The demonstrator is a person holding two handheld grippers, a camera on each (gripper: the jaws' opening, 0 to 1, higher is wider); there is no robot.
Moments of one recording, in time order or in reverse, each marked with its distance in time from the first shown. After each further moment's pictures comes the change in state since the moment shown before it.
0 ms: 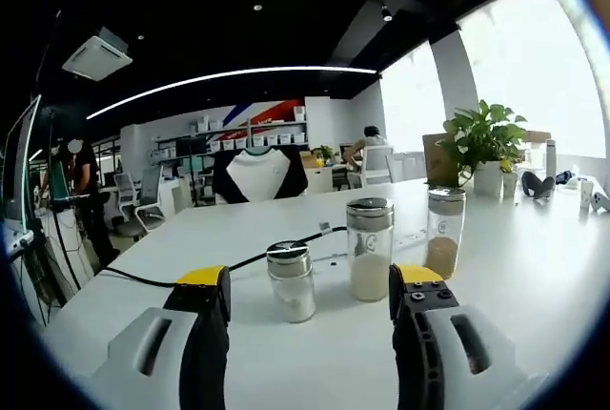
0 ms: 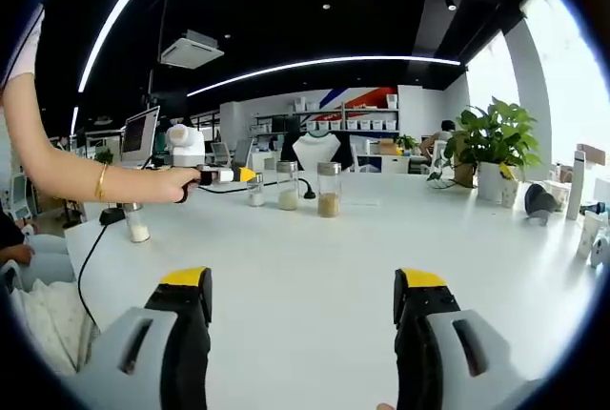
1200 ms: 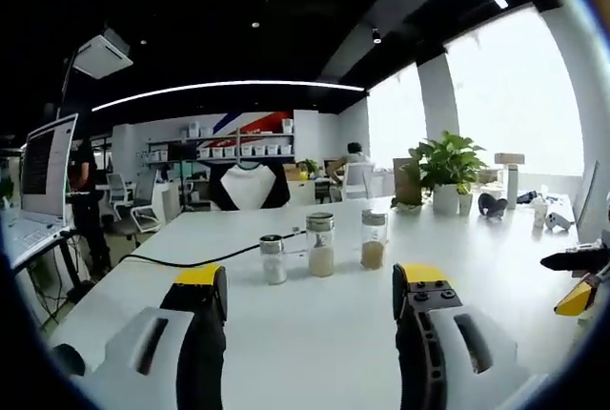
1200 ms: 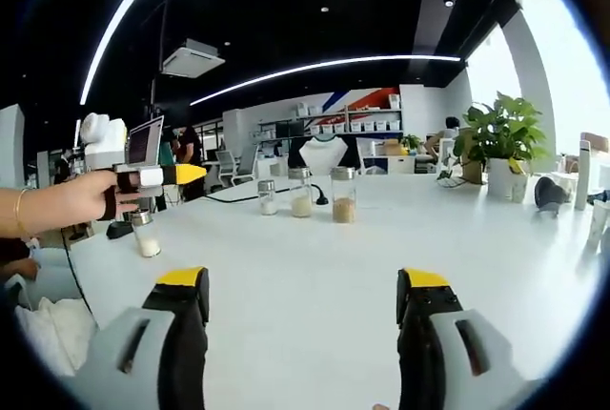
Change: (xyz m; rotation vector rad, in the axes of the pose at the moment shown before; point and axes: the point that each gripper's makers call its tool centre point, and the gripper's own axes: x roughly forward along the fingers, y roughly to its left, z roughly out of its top) left arm -0.159 -0.029 0.034 -0.056 -0.068 -0.069; right arm 0.012 0.023 0.007 0.041 -0.024 0.028
